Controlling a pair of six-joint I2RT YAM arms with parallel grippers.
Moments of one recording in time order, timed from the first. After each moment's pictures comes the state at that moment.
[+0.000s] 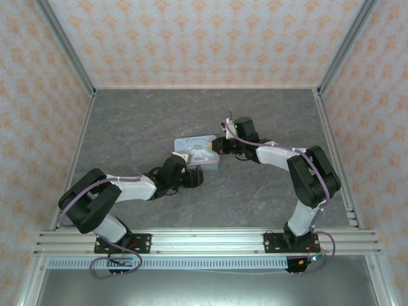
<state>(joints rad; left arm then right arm) -0.65 1.53 0.52 0.24 0.08 -0.65 0.47 1.75 0.97 0.09 -0.56 0.45</state>
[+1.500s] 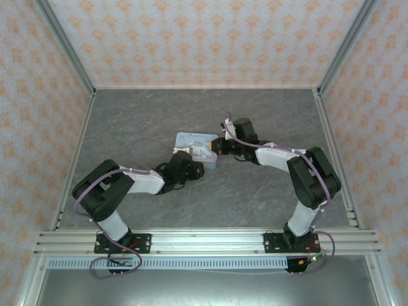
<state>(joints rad) -0.65 1.66 0.62 0.30 -0.02 -0.80 0.49 1.74 0.95 0.12 -0.52 0.47</state>
